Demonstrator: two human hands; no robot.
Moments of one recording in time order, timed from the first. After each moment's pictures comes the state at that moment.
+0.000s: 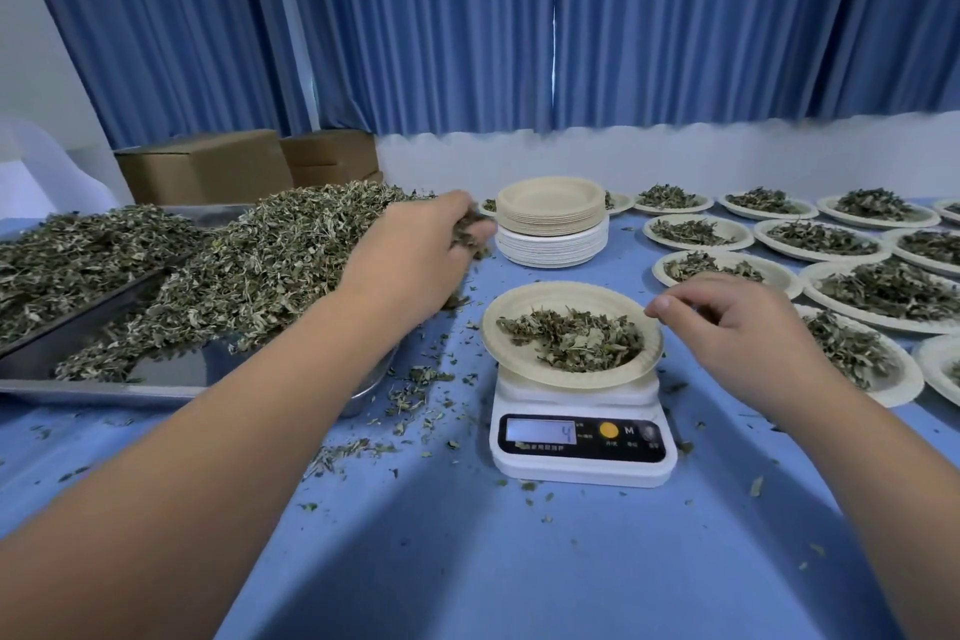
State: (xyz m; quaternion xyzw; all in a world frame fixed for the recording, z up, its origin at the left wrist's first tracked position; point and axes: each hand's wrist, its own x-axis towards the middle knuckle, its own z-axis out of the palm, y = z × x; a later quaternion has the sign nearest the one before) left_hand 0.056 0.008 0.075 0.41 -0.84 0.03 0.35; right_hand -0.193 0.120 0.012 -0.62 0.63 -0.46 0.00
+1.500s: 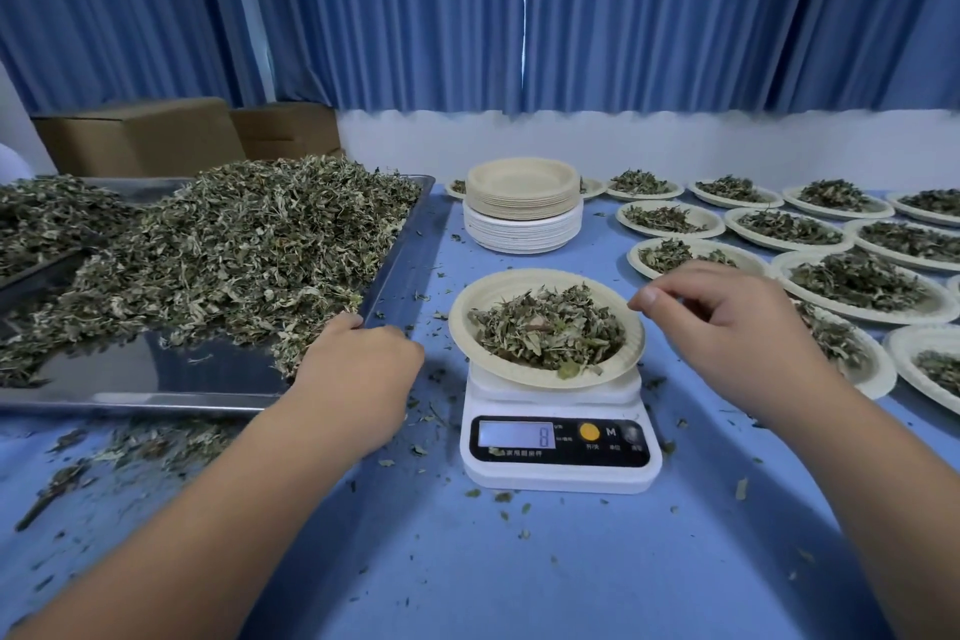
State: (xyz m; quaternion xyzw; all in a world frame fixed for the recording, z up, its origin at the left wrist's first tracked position) left_hand 0.070 0.014 -0.004 0.46 -0.86 0.21 -0.04; right_hand -0.193 0.122 0.013 -0.63 0.64 -0.44 -0.03
